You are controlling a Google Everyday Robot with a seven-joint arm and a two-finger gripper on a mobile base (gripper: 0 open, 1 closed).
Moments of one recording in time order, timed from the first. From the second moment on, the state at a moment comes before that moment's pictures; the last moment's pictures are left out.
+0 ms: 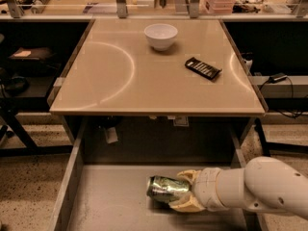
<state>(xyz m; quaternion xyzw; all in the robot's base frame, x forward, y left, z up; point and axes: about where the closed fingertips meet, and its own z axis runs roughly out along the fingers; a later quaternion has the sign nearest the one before) 0.382 -0.077 0.645 -0.58 0.72 0.17 0.34</state>
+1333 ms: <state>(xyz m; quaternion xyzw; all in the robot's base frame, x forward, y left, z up) 0.387 -0.046 0.622 -0.61 0.70 0.16 0.35</state>
